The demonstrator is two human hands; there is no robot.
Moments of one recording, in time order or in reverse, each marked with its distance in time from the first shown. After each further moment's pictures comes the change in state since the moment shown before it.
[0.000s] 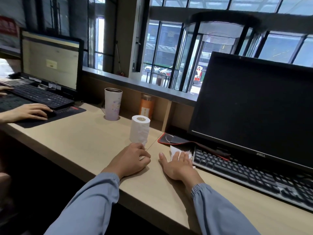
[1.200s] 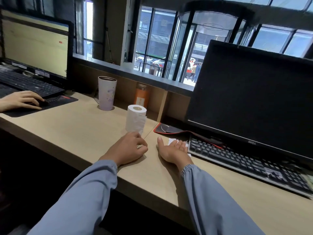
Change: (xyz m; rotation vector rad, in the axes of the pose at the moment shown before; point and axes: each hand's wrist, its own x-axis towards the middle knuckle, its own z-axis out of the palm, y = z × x) left_hand 0.003 -0.006 0.002 -0.037 -0.031 -0.012; right_hand -0.003 -0.013 -0.005 0.120 0.014 0.117
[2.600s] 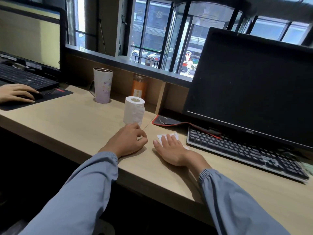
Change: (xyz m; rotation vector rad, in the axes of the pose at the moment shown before) left_hand 0.001 0.000 0.003 0.053 0.014 0.034; right_hand -0.027 0.026 0.005 -0.170 -0.083 -0.388
